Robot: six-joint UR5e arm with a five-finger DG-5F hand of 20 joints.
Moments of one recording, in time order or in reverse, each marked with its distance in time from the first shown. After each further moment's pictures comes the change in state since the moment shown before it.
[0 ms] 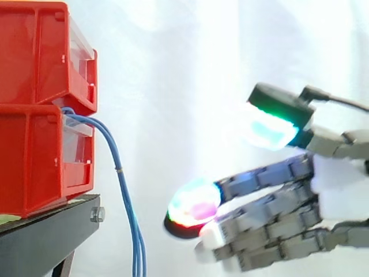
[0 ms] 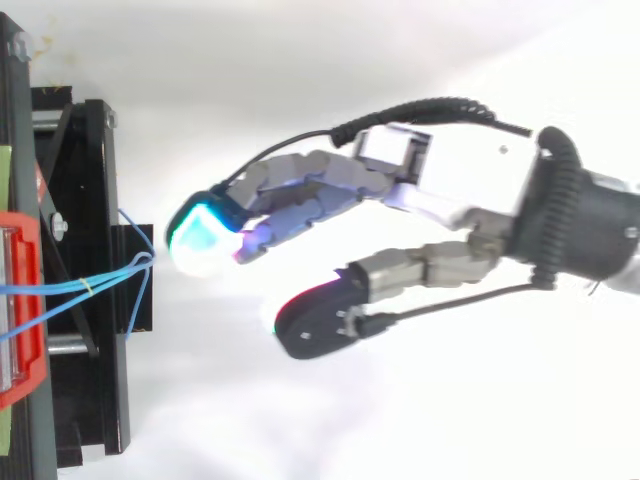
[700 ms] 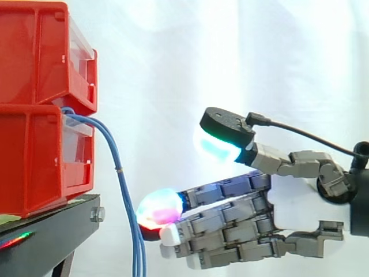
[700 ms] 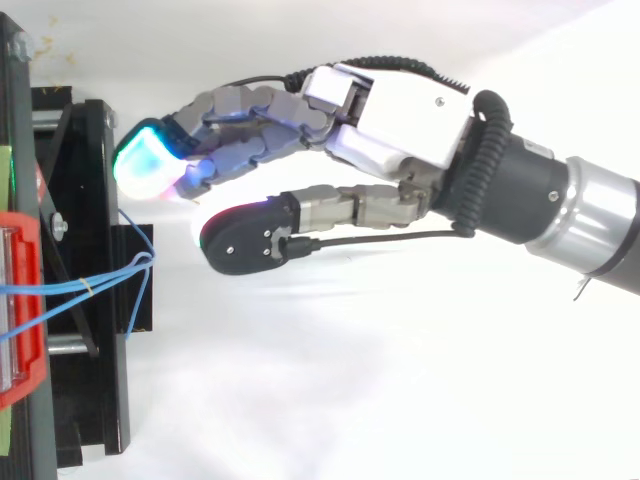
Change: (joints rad) arm -0.032 -0.108 0.113 0.062 0.070 -0.025
